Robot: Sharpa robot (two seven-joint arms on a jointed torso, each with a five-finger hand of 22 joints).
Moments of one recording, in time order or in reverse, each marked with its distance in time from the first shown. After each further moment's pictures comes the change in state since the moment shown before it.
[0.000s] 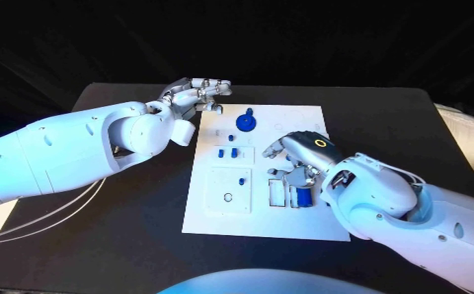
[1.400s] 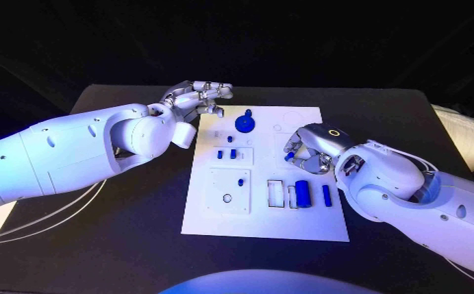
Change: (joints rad) left arm -0.003 0.001 -0.006 -0.003 -0.003 0.008 -0.004; left_hand 0.000 0.000 0.000 0.000 0.000 -0.003 -0.003 0.000 -0.001 0.000 0.000 0.000 0.001 0.000 0.000 0.000 -0.001 0.000 0.000 0.000 0.000 0.000; right arm 0.031 0.012 0.007 -0.100 -0.002 0.095 -0.041; right_hand 0.070 0.069 -0.008 0.003 -0.033 0.075 -0.018 0.008 0.010 0.111 -0.029 0.038 0.001 0.002 -0.024 0.057 0.058 0.000 0.047 -0.024 0.035 0.064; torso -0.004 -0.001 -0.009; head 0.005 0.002
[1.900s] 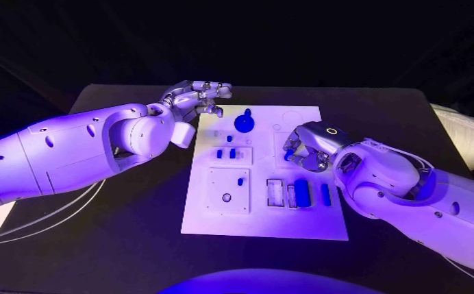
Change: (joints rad) left arm 0.000 0.000 0.000 0.000 0.000 0.001 -0.003; left_hand 0.000 0.000 -0.003 0.003 0.000 0.000 0.000 0.000 0.000 0.000 0.000 0.006 0.001 0.000 0.000 0.000 -0.002 0.000 0.000 0.000 0.000 -0.002; right arm 0.001 0.015 0.000 -0.017 -0.014 0.002 -0.008; right_hand 0.024 0.024 0.061 -0.025 -0.039 0.034 0.002 0.003 0.007 0.031 0.002 -0.009 0.001 0.000 0.000 0.023 0.021 0.000 0.010 -0.004 0.015 0.022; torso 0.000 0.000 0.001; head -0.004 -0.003
